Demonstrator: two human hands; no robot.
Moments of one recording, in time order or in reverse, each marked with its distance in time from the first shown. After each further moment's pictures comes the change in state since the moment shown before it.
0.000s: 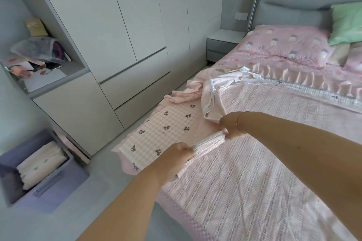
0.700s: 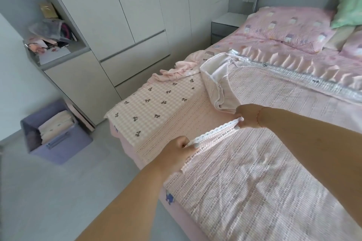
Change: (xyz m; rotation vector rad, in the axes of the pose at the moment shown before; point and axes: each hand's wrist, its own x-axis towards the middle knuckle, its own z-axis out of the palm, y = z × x) left_hand -0.061 0.038 0.262 -0.047 0.166 0.119; right_hand -0.145 0.184 0.175 0.202 0.157 -0.035
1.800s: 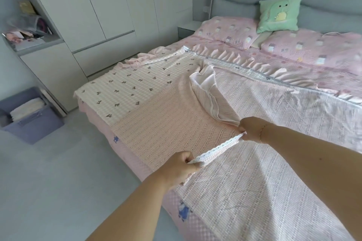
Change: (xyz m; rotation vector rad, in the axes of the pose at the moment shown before) left_hand -0.271 0.031 0.359 0.049 -0.174 0.017; right_hand -0.403 0.157 0.203 -0.140 0.092 0.062
